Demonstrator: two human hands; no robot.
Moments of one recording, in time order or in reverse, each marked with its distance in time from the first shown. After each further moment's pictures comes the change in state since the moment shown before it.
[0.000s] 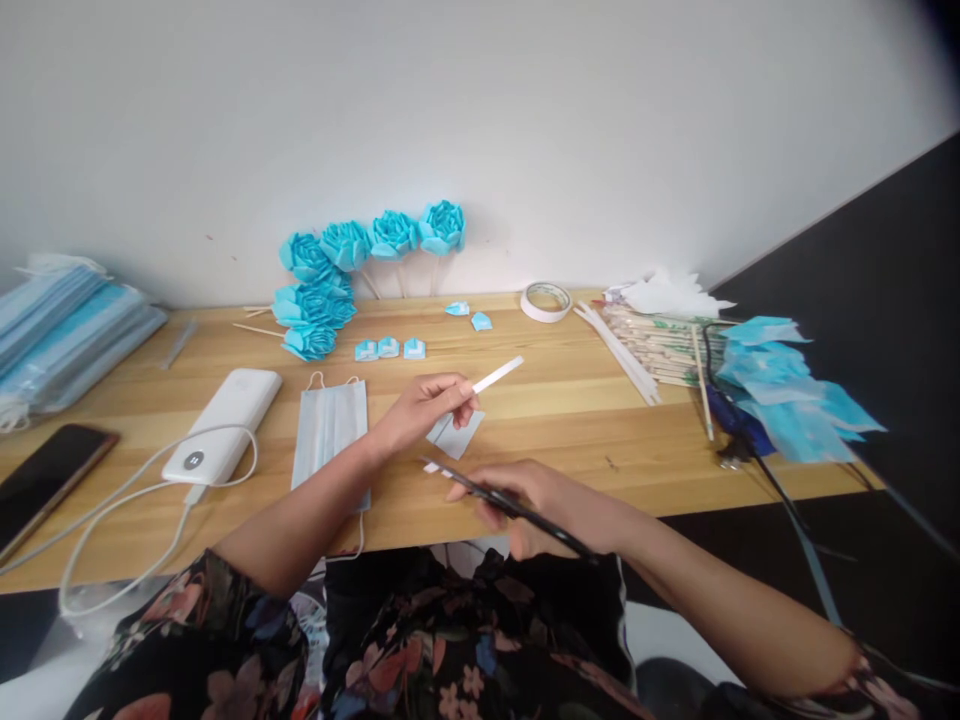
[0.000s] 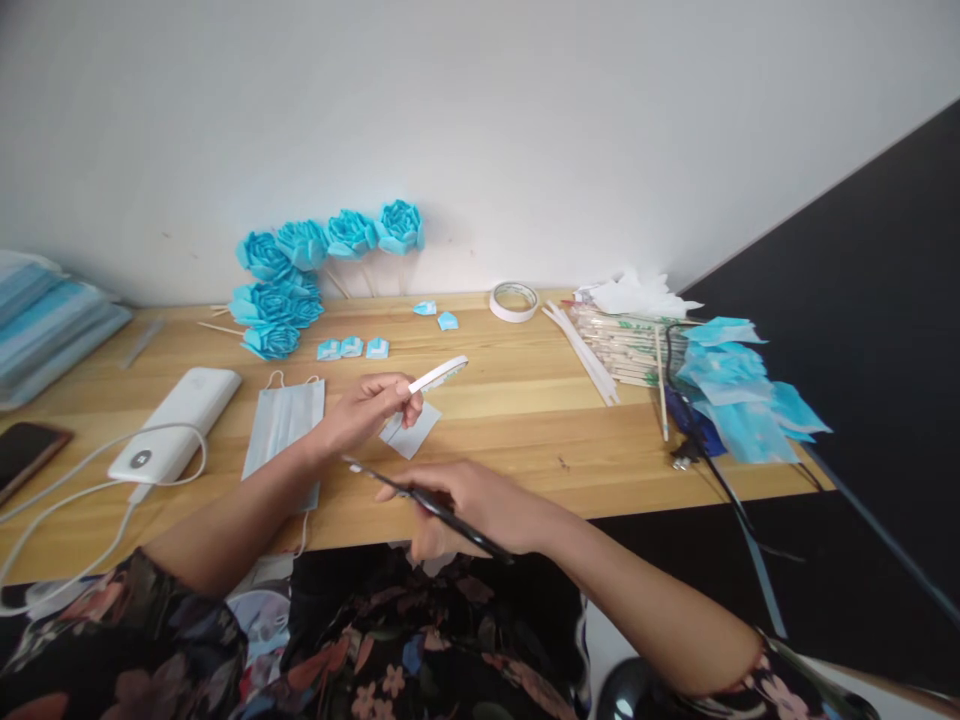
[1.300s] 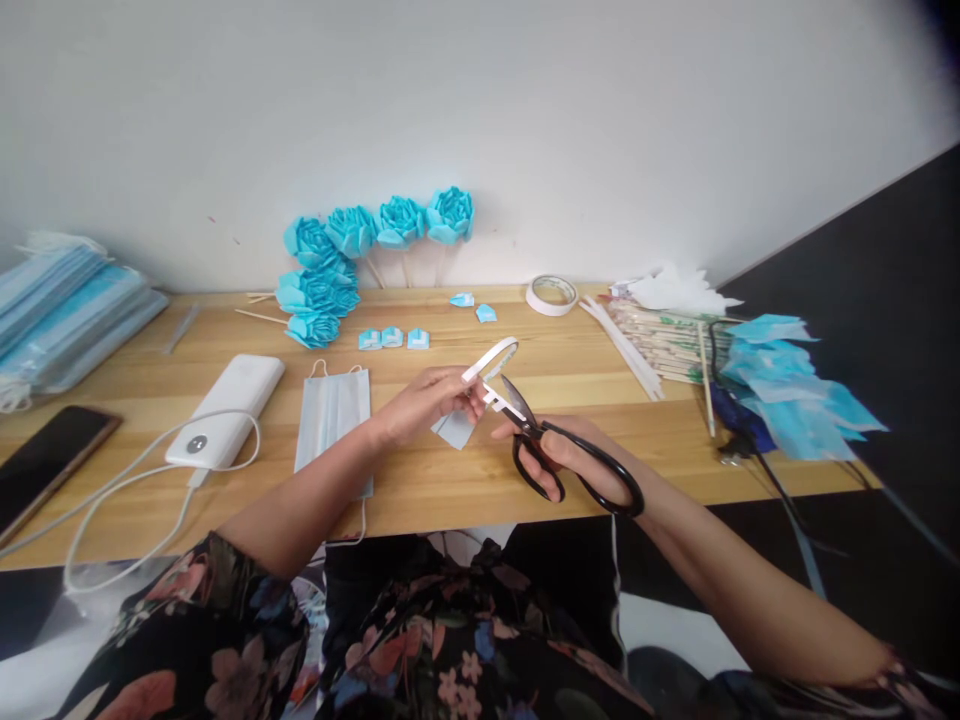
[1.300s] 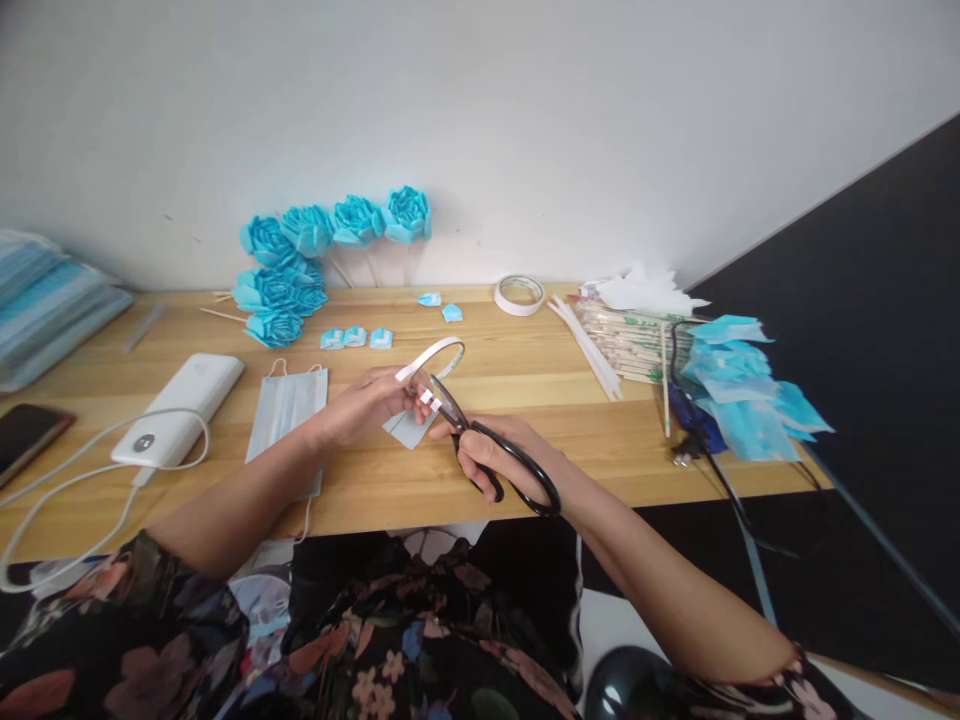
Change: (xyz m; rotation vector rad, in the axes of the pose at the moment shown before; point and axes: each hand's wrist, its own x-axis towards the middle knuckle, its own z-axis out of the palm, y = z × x) left_hand 0.000 0.002 0.004 -0.287 -0.090 -0.091; right_hand -0.018 0.010 -0.023 0.203 0.243 -0.031
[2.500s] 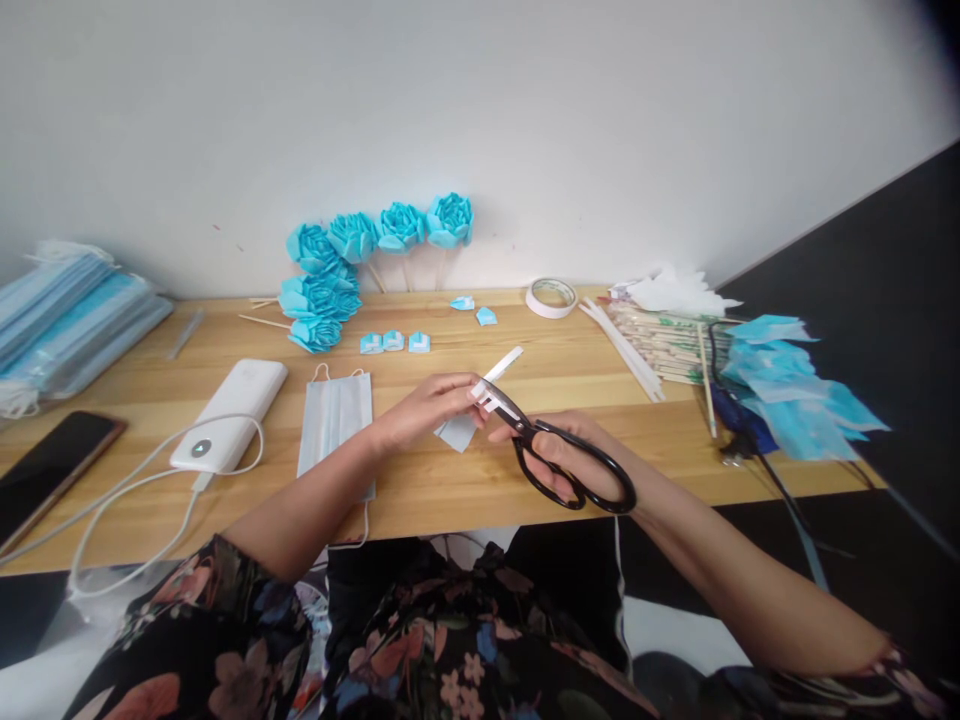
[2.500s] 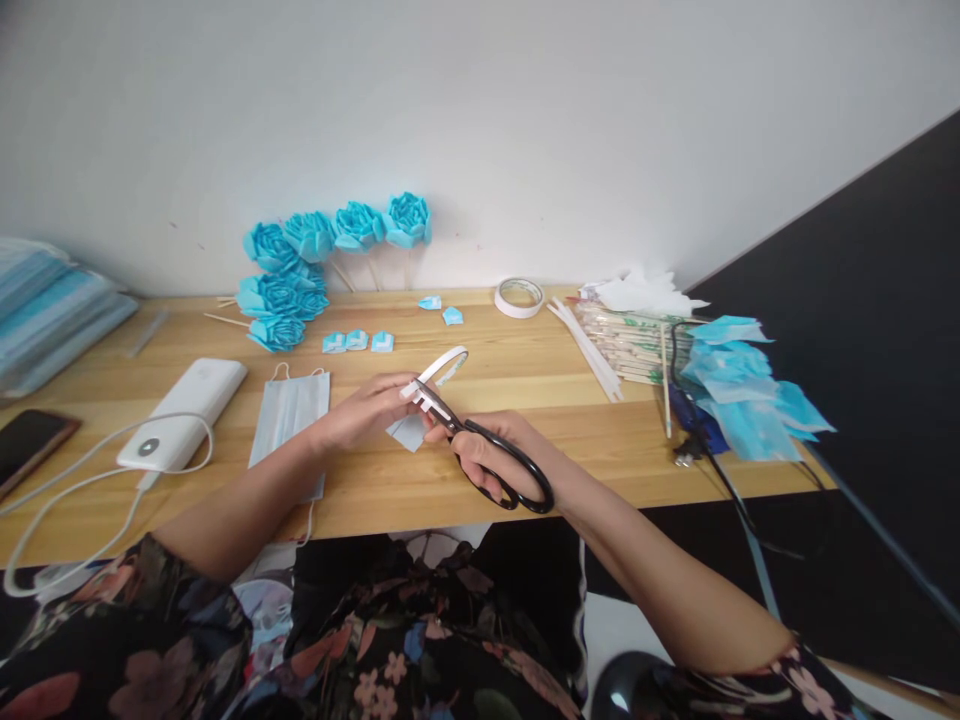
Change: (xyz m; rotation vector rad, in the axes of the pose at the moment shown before) left_hand -0.003 -0.003 -0.003 0.141 -0.022 -0.011; right_hand 0.006 -0.005 0.004 -0.025 0.049 0.063
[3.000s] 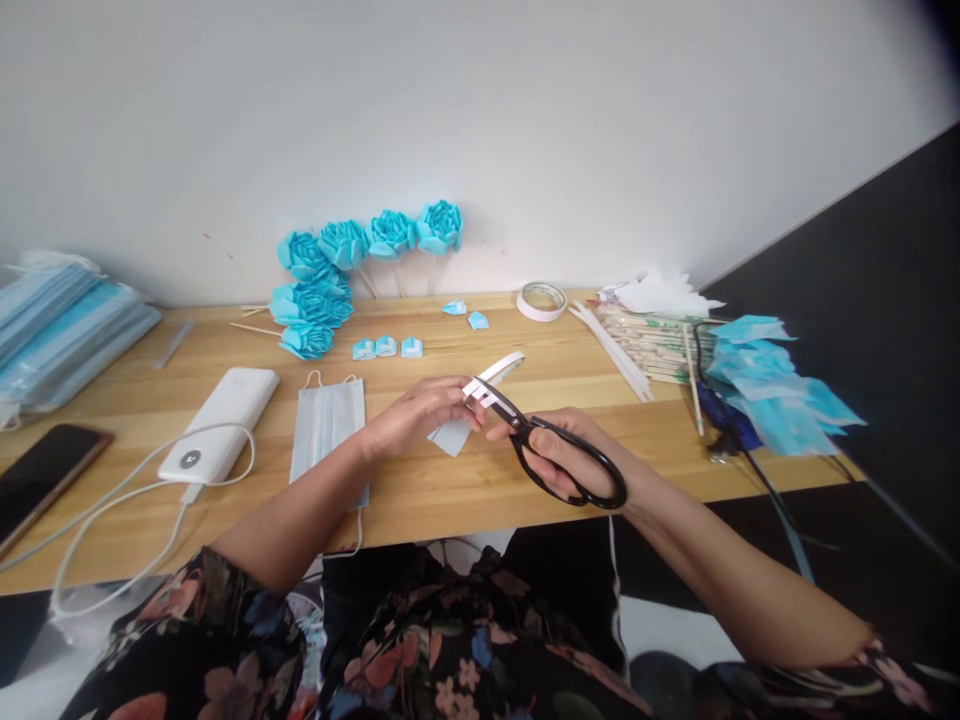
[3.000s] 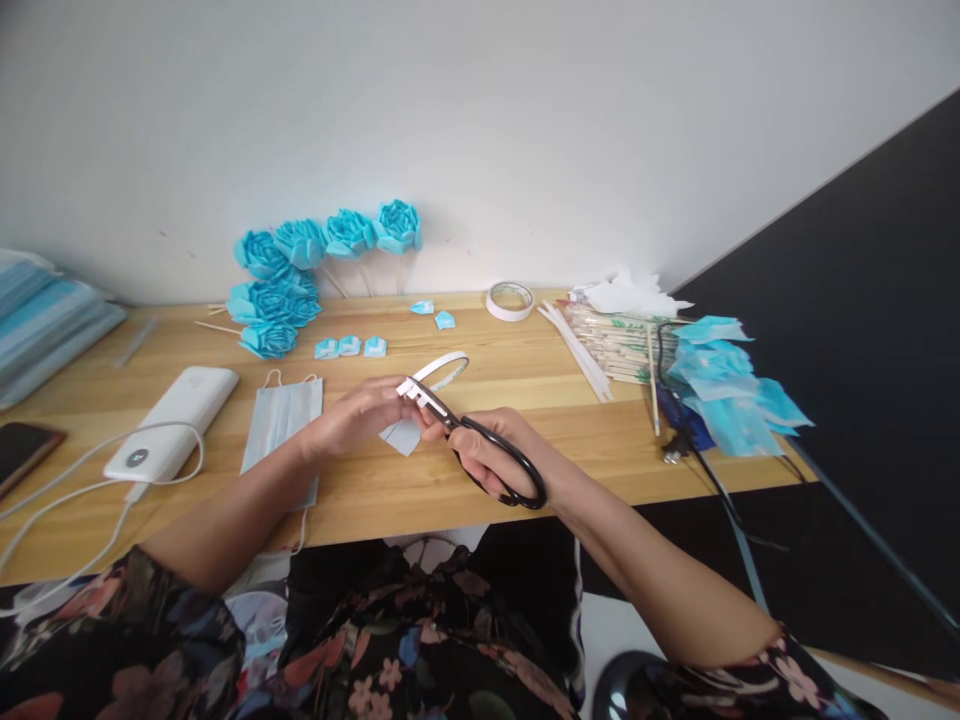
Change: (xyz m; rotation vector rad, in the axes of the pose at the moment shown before) left_hand 0.000 0.002 0.000 -0.146 -0.086 0.081; right_hand -0.003 -0.004 0.001 -0.012 0.061 -0.043
